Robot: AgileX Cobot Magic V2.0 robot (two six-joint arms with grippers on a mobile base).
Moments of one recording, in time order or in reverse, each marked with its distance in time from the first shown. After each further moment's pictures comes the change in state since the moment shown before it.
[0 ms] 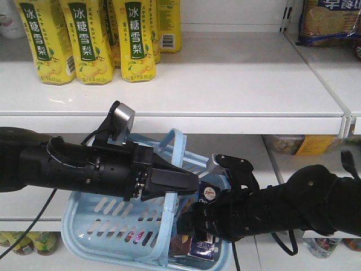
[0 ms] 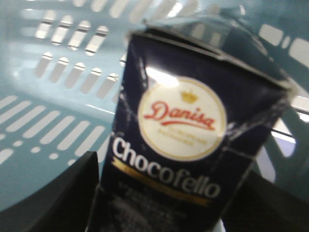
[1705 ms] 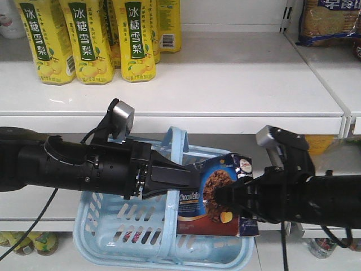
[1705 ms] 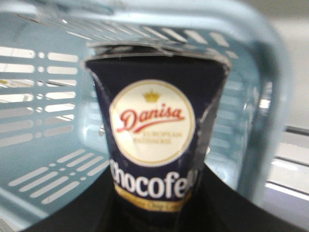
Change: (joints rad) left arm 0.000 0.000 0.000 -0.023 0.023 0.002; right arm -0.149 -0.339 0.059 -0.122 0.040 0.109
